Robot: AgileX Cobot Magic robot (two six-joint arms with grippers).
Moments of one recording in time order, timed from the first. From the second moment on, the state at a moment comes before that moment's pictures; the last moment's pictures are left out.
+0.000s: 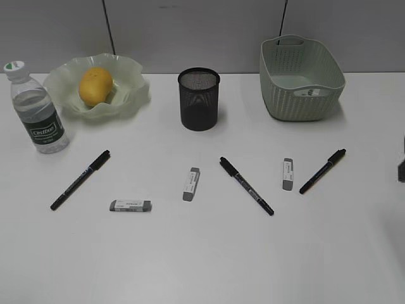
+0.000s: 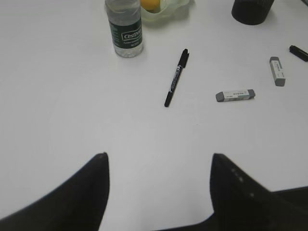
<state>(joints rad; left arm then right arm) -0.10 0.13 -0.53 -0.07 1.07 0.03 0.12 1.23 -0.71 0.01 0.69 0.28</state>
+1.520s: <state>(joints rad) -0.10 0.13 -0.53 -0.07 1.07 0.03 0.12 2.14 -1.36 0.01 0.75 0.64</state>
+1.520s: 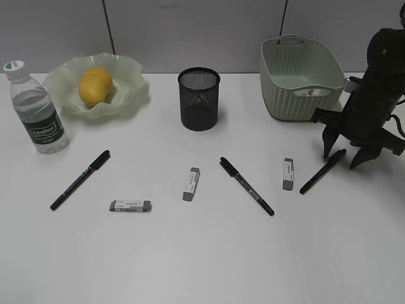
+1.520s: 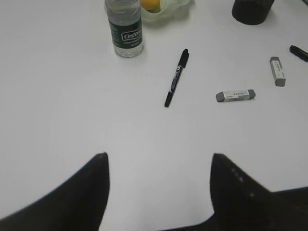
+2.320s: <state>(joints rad) -0.10 0.13 -0.53 -0.07 1.07 0.03 0.12 2.15 -1.38 0.01 0.77 0.55</state>
